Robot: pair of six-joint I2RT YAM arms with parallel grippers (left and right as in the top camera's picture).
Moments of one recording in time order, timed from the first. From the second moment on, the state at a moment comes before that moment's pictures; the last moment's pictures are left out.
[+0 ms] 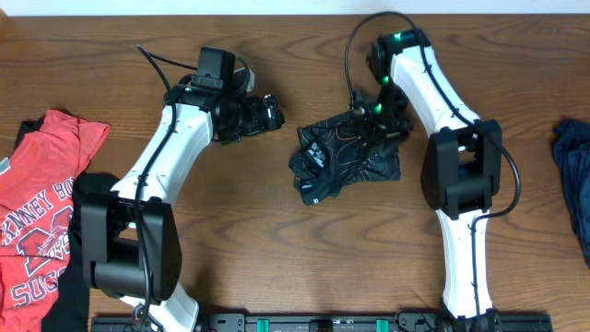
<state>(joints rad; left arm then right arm) -0.19 1.81 1.36 -0.71 0.40 -0.38 0.26 2.42 2.11 -1.68 -0.26 -0.20</state>
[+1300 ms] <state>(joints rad) -0.37 1.82 1.36 -0.66 0.70 -0.39 0.22 2.27 1.78 -1.30 -0.18 0.12</state>
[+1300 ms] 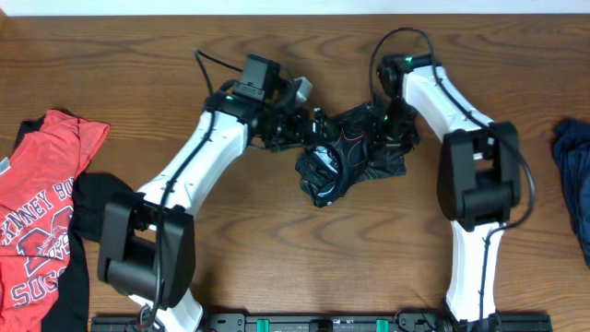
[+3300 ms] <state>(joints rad) -0.36 1.89 1.37 -0.62 0.59 -0.52 0.10 1.98 1.78 -1.32 -0.15 0.10</state>
